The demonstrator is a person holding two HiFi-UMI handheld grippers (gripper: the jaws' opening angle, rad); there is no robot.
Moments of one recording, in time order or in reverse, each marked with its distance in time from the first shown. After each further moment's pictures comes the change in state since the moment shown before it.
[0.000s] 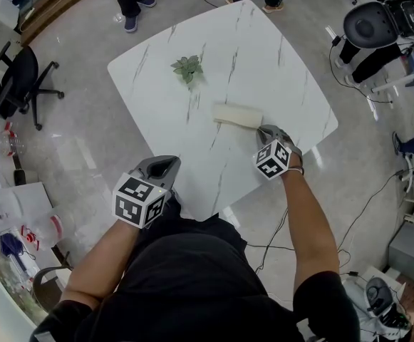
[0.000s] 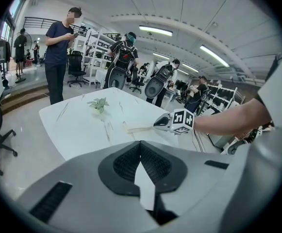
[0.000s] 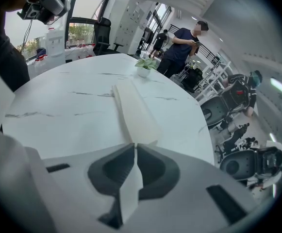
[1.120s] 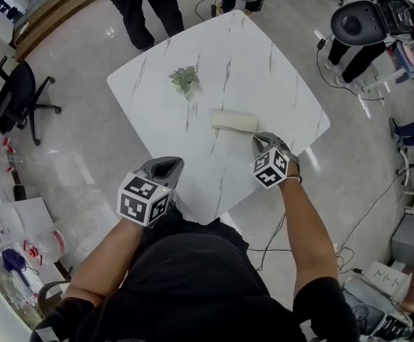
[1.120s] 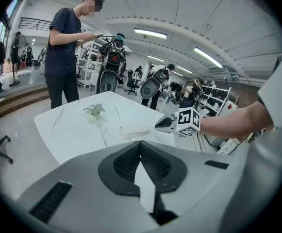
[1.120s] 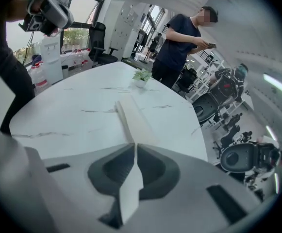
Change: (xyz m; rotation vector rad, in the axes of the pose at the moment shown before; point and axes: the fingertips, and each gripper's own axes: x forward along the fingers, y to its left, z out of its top) left arm -0.006 0.000 0.017 0.040 -0.030 -0.053; right arm -0.045 0.006 0.025 0.064 -0.017 -0.028
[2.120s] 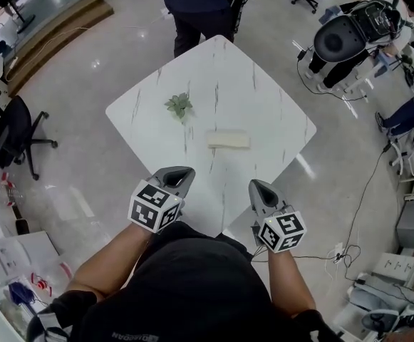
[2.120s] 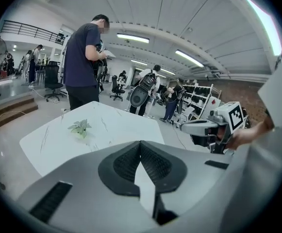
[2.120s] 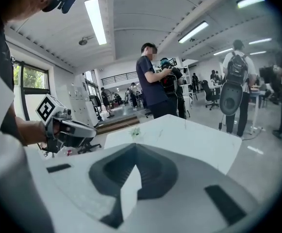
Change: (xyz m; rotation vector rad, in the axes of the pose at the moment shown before) left arm -0.004 -0.021 0.042 0.143 -0.047 -0.147; right arm -0.185 0.044 0.068 0.902 -0.534 -0.026
